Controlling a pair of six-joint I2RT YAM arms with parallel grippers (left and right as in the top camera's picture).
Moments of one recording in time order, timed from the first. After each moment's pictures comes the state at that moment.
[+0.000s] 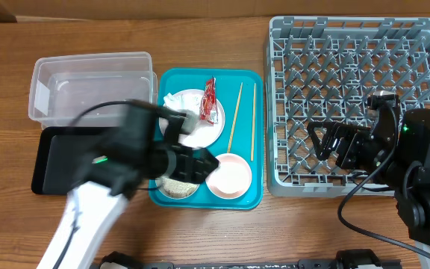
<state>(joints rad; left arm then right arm) -0.40 1.21 1.12 -0.99 0.49 -0.25 0.06 0.92 1.20 -0.99 -0.39 0.34</state>
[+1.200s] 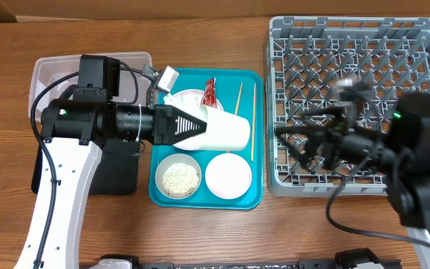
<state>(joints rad) -0.10 1.40 1.43 -1.17 1.26 0.01 0.18 1.01 1.21 -0.73 -0.89 0.23</state>
